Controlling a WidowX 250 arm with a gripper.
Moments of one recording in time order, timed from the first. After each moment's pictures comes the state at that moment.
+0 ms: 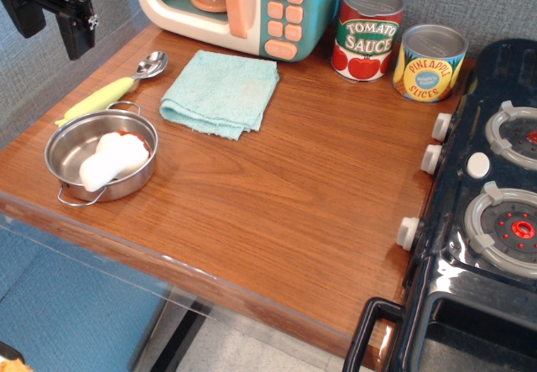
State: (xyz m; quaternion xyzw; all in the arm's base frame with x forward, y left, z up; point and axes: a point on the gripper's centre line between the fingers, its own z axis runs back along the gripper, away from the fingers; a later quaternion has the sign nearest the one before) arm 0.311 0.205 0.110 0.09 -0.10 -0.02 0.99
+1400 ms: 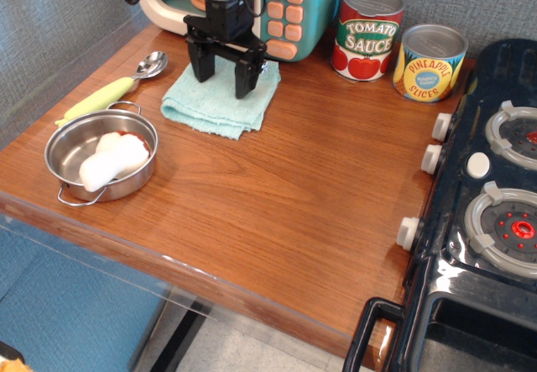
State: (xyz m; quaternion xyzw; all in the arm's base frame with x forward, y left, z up) arm 0.436 0.094 0.020 0.02 -0.05 -0.07 1.00
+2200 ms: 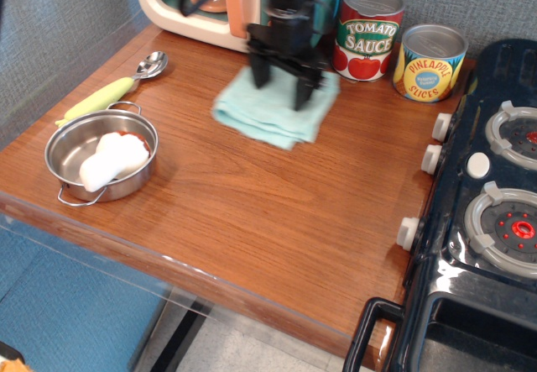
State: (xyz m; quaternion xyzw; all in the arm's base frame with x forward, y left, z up) arm 0.444 -0.004 0.013 0.01 -0.09 -0.15 0.98
